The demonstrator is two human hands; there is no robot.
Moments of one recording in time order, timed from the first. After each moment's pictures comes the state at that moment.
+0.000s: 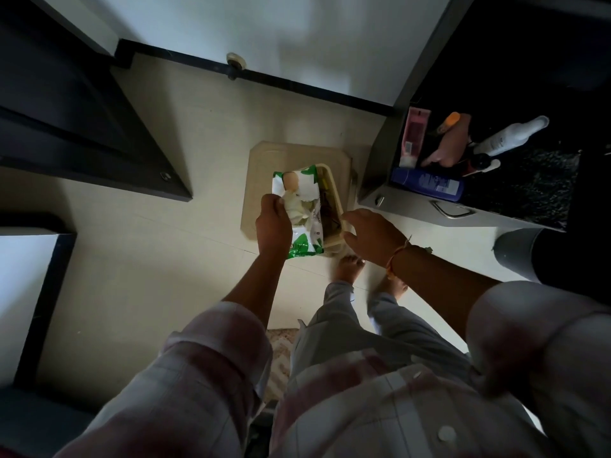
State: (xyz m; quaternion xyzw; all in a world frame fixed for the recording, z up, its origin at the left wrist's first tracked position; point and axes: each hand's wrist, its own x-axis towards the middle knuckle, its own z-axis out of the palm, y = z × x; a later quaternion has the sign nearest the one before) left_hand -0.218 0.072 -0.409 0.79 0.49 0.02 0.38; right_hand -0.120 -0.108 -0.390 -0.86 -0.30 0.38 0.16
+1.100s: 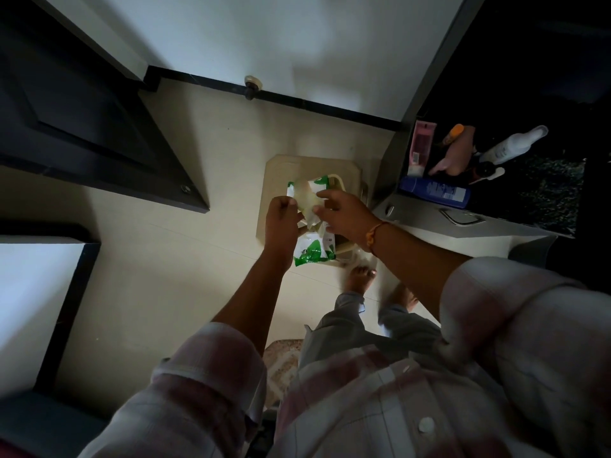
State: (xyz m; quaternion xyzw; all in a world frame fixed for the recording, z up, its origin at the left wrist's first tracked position) left_hand -0.215 0.075 -0.354 0.57 0.49 0.05 0.66; right_hand -0.122 -0.033 -0.343 -0.72 -0.06 0.50 0.48
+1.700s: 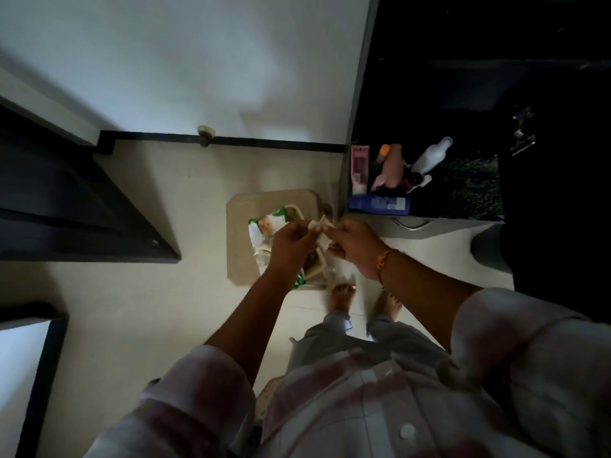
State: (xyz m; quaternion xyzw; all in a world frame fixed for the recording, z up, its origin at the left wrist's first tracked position) left_hand -0.166 0.008 -0.332 0.62 0.36 -0.08 0.69; right_hand -0.103 -0.122 -0.322 -0.64 0.16 0.44 0.61
